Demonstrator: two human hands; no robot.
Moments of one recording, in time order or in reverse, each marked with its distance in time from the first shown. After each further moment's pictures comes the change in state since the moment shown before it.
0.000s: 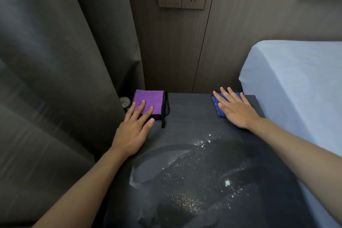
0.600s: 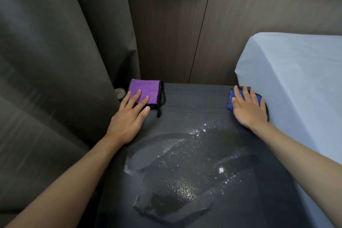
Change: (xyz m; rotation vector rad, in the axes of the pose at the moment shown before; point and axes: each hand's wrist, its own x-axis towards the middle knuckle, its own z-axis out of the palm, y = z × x) left_hand -0.003 0.005 -0.003 -0.044 -0.005 -0.023; right_hand -0.039 0.010 0.014 0.115 0.068 0.432
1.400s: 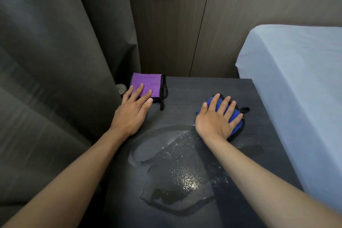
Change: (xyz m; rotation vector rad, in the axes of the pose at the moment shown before) left_hand 0.002 -0.002 0.002 0.000 0.014 -0.003; right_hand -0.094 -0.130 0.035 0.085 0.066 0.261
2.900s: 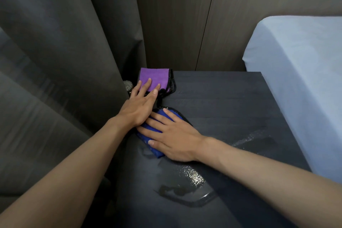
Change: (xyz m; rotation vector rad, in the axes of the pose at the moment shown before) left_hand 0.006 -0.004 -0.011 0.067 -0.236 -0.006; right_hand -0.069 -0.045 0.010 -0.102 -0.123 -1.399
